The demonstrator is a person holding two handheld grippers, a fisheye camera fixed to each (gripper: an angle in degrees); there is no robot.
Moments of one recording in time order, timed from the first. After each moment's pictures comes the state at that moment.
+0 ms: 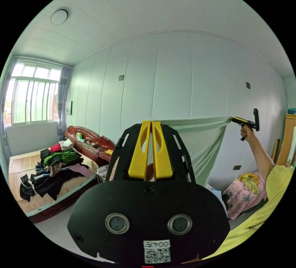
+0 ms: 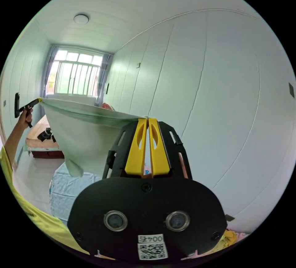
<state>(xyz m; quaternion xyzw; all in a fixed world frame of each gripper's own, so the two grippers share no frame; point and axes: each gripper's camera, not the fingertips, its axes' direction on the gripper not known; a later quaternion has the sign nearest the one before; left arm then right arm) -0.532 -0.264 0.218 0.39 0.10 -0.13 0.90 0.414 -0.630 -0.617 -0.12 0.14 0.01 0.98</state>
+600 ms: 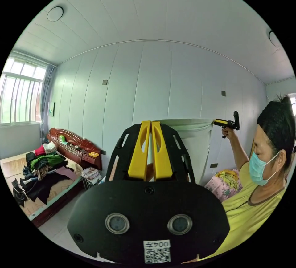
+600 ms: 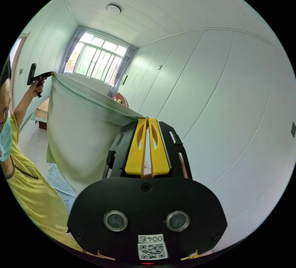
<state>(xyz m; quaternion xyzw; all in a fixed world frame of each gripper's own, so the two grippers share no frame) -0.564 -0.263 0.111 0.41 0.18 -0.09 0.89 0.277 -0.682 -0.697 -0.15 0.08 -0.10 0.98</state>
